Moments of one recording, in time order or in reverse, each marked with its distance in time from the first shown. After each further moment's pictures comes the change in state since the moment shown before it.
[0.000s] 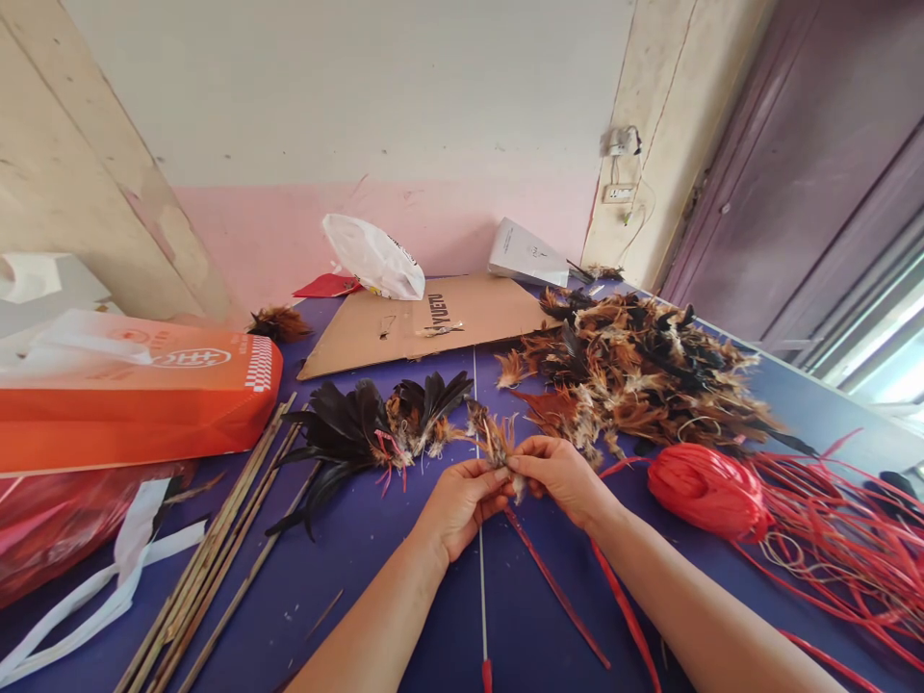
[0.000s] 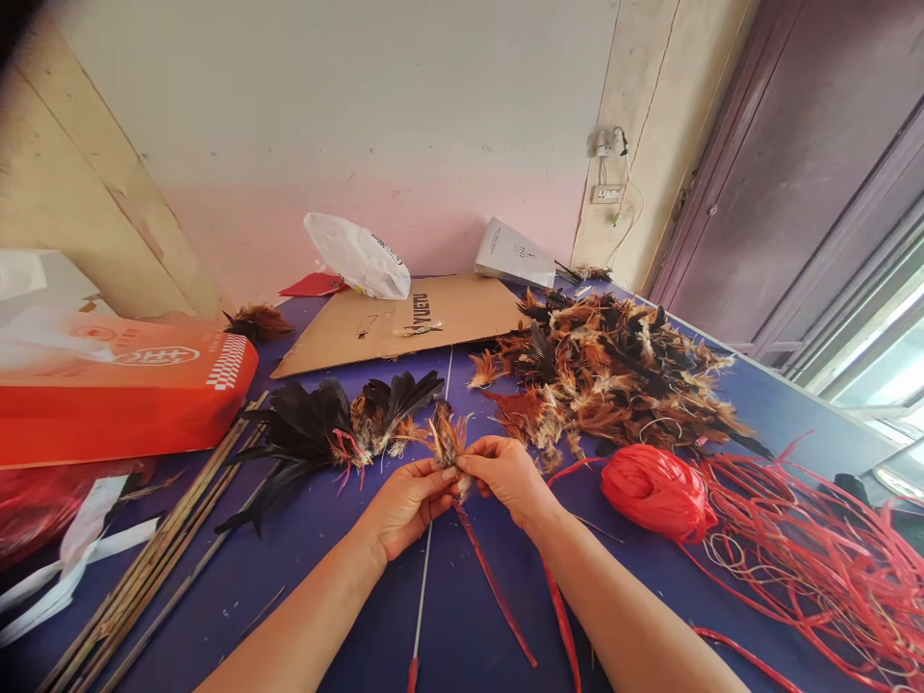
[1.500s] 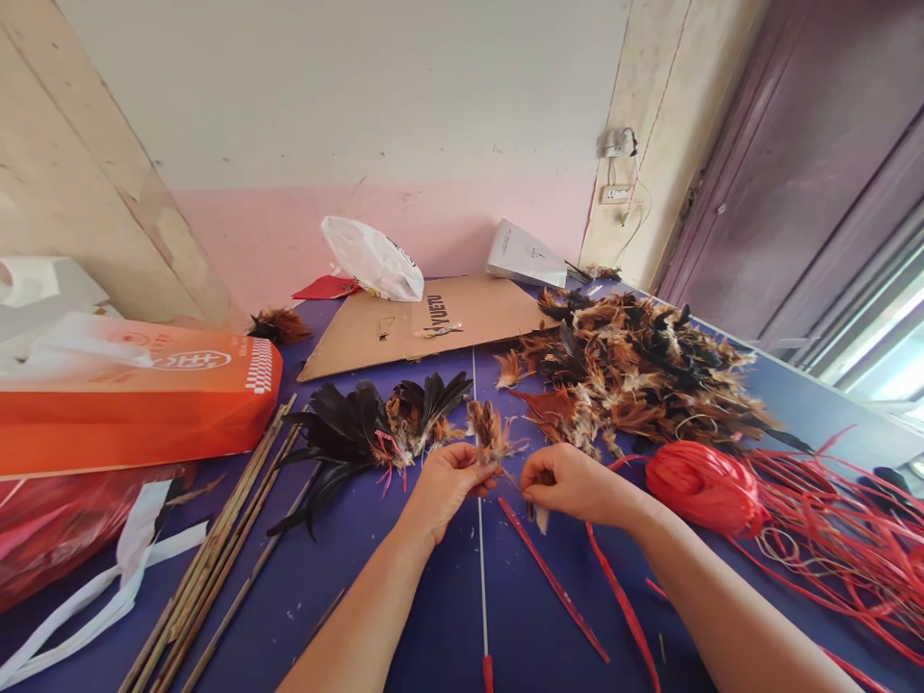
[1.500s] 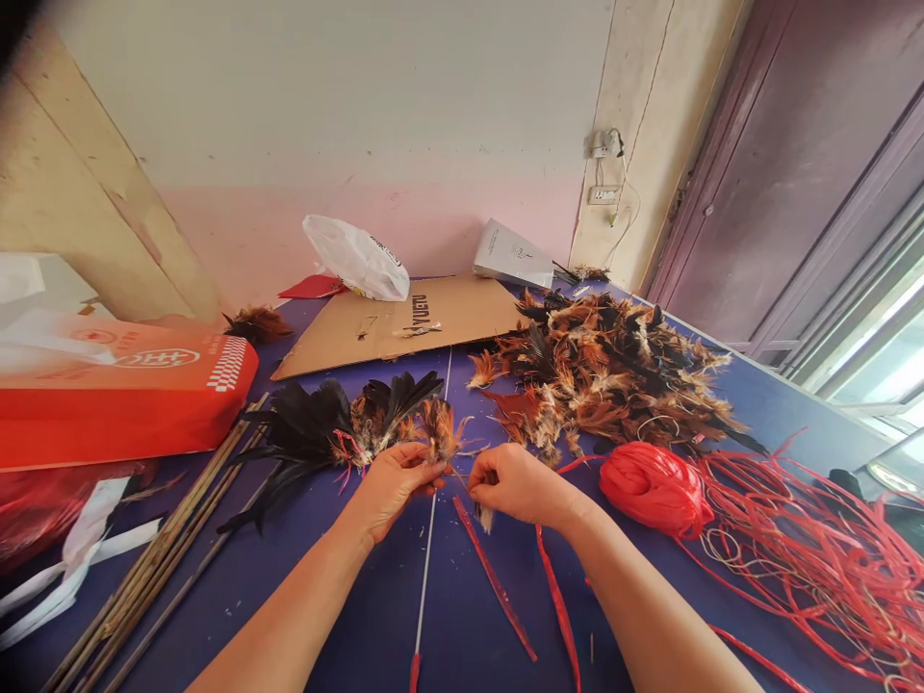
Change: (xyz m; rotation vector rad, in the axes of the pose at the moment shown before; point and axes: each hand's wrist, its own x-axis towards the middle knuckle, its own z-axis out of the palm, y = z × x) left_hand -0.001 0.018 -0.008 0.340 0.099 0.213; right_hand -0.017 -0.026 -0.019 -0.874 -0.277 -0.238
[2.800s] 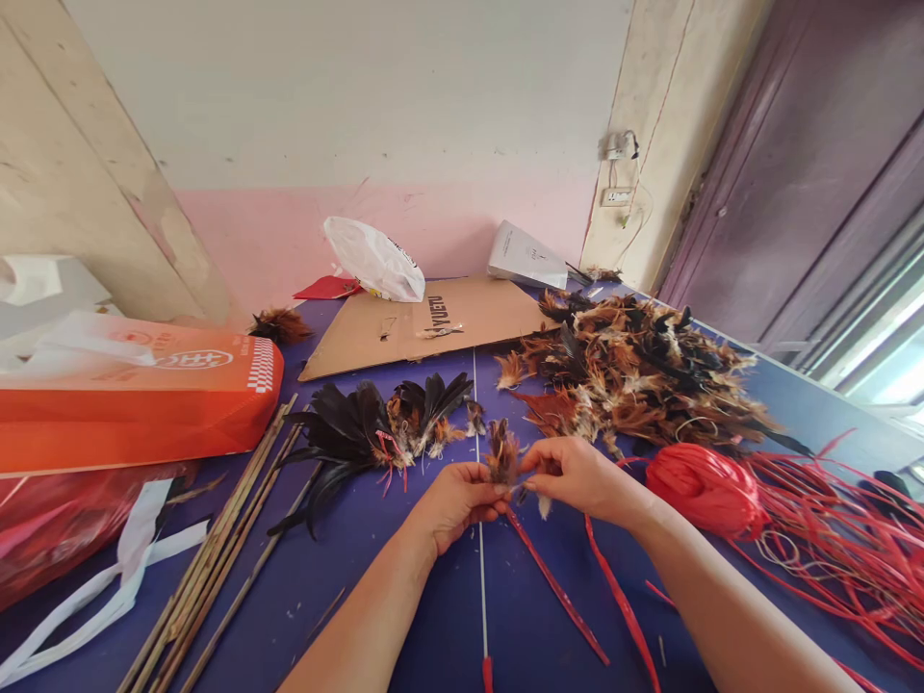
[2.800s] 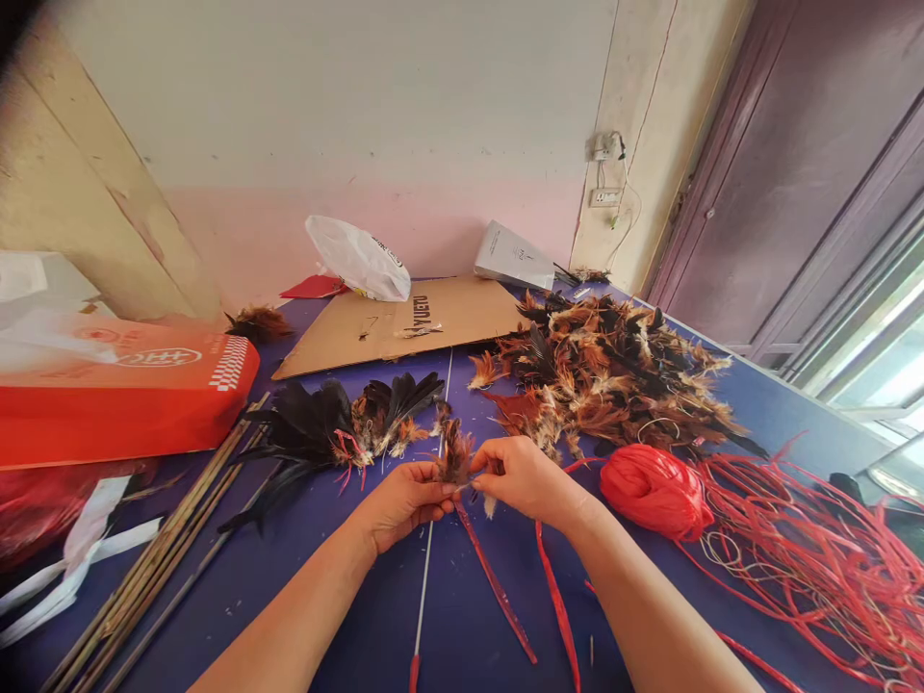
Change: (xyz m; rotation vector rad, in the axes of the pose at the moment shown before) left_hand -0.004 -0.010 0.002 -0.091 -0.195 -0.265; right_hand -0.002 0.000 -0.005 -0.021 0.106 0.007
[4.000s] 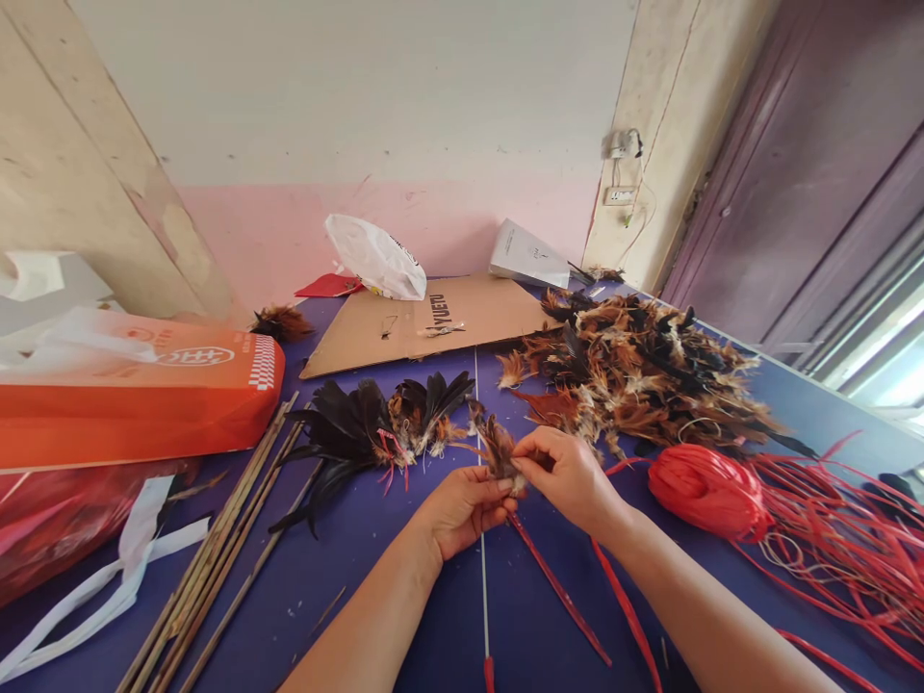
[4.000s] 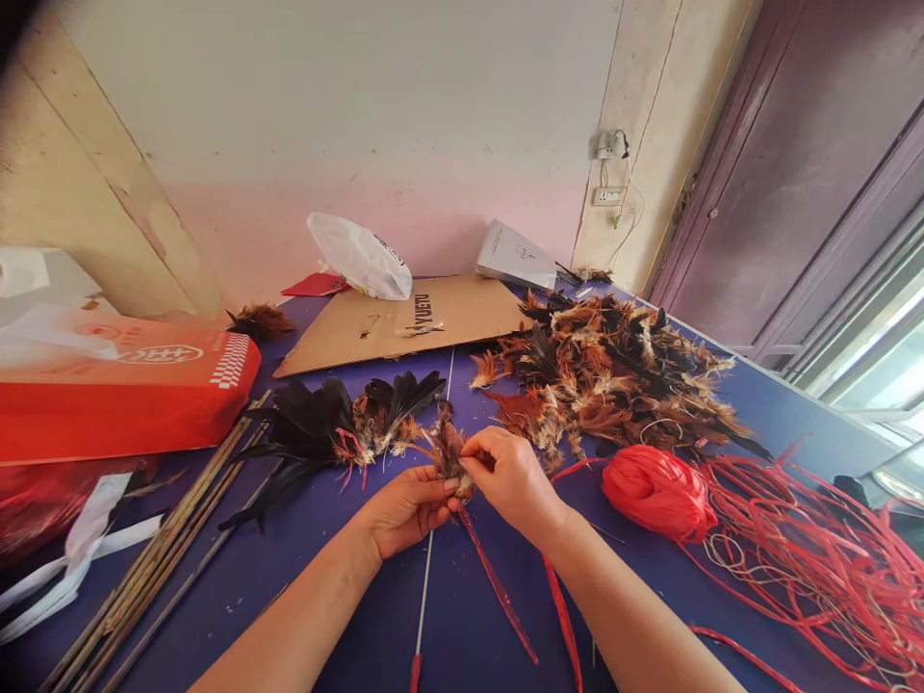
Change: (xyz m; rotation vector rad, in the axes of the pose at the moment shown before) left_hand -0.001 0.000 0.003 -0.265 -0.143 -0.069; right_hand 0.005 -0.008 0.021 -0.047 0.385 -0.209
